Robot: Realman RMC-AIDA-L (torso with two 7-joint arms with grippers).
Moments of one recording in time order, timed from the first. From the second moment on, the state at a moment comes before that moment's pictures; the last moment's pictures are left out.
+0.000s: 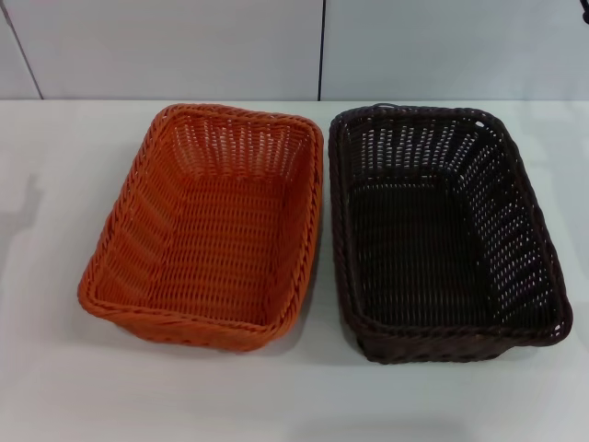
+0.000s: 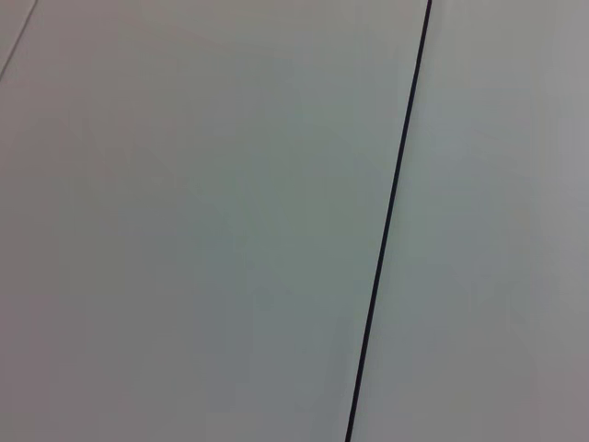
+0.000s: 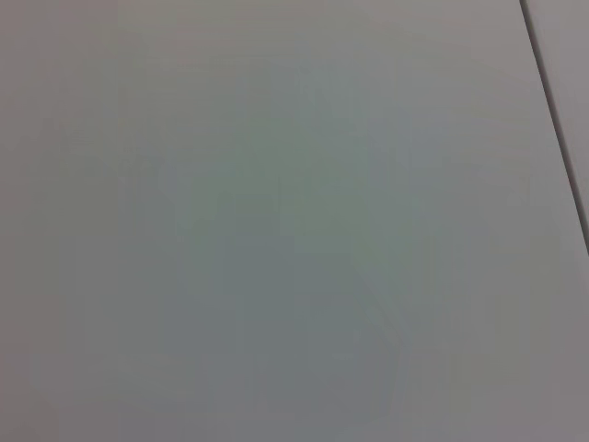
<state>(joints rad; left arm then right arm) -0.42 -2.06 0.93 0.10 0.25 1.41 -0.46 0.84 2.08 -0.46 -0.12 2.50 0.91 -2.81</state>
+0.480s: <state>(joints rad) -0.43 -2.06 0.93 0.11 0.24 1.35 -0.45 0.85 2.07 -0.46 -0.12 2.50 0.91 -2.81</state>
